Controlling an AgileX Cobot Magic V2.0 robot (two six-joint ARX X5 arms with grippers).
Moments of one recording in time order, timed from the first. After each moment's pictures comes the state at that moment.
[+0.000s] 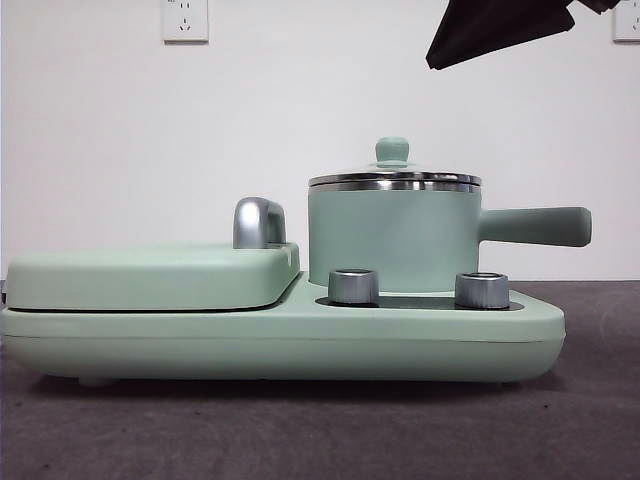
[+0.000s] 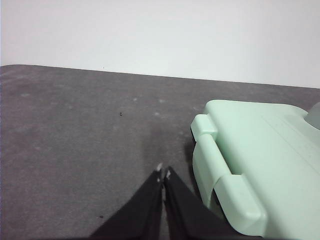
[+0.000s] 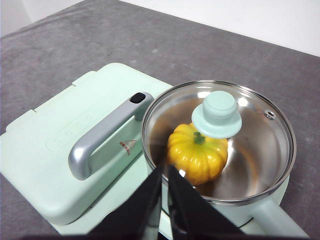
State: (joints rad) left arm 0.02 0.00 0.03 -0.09 0.13 -0.09; right arm 0.69 0.98 0.80 -0.21 0.02 0.10
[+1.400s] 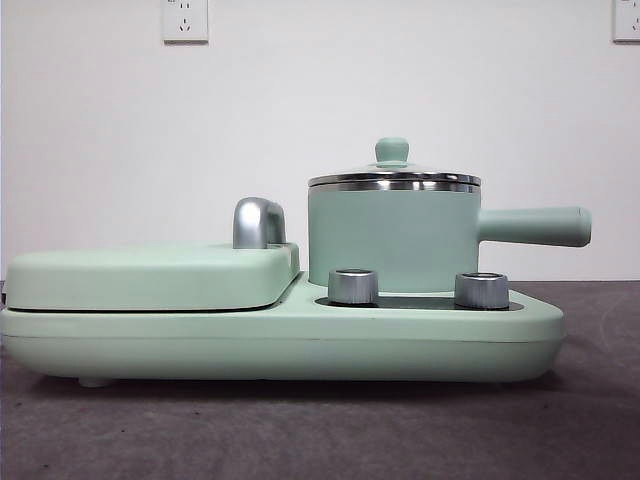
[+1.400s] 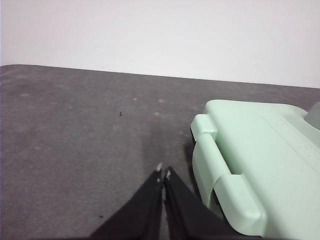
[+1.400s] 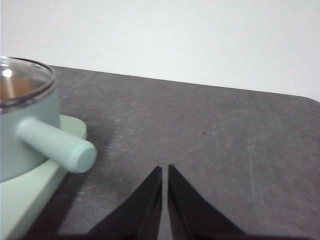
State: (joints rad) left arm 0.02 0.00 0.03 -0.09 0.13 -0.09; right arm 0.03 0.13 0.14 -0.08 -0.05 -0.06
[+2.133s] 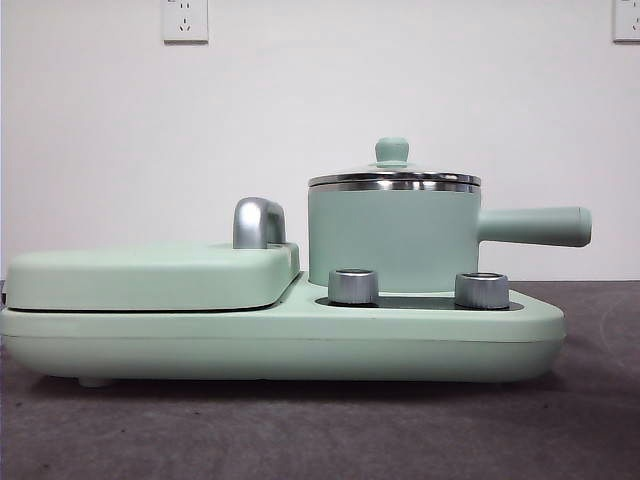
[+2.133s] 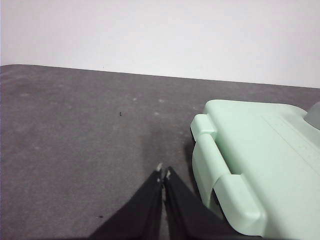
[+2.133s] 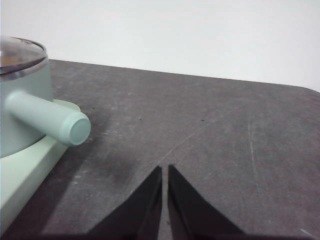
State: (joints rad) left arm 0.02 0.00 0.03 -0.09 0.13 -0.09; right arm 0.02 0.00 0.02 -0.08 -0.05 -0.05
